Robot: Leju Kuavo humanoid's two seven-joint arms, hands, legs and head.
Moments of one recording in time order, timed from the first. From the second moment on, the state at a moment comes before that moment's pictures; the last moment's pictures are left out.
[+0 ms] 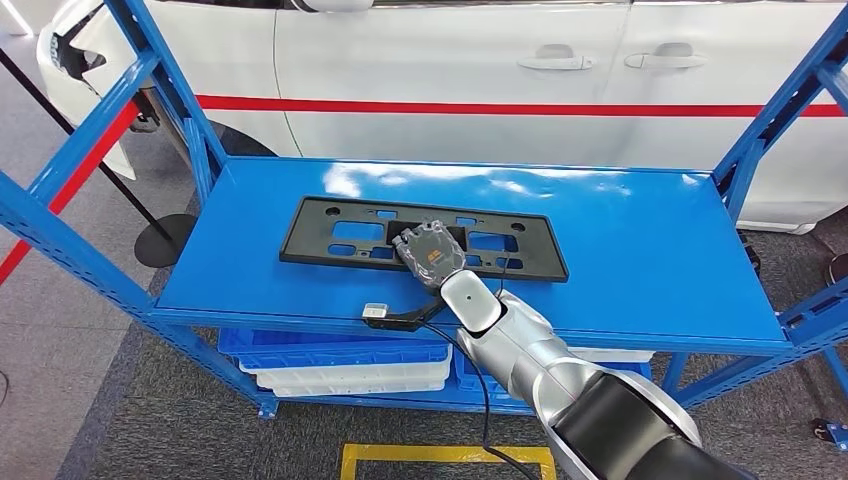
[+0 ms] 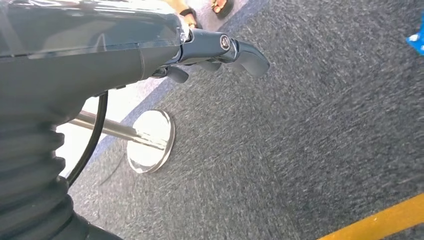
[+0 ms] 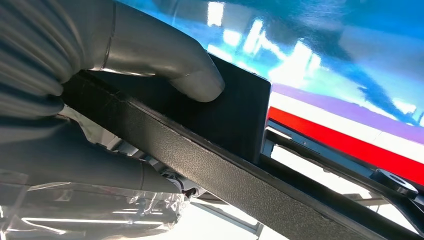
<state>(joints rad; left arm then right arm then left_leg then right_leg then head) -0.13 -0.15 0.63 -0.20 -1.54 0.36 0.03 -0.88 0.19 0.68 -0.35 1.52 -0.60 0.02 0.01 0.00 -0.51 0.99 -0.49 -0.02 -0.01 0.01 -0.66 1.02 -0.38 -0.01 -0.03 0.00</state>
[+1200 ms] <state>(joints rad) -0.13 -0.15 0.63 -0.20 -1.51 0.29 -0.02 -0.85 0.18 0.66 -0.41 1.53 -0.62 -0.04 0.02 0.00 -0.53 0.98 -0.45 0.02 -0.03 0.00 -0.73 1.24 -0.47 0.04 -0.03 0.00</state>
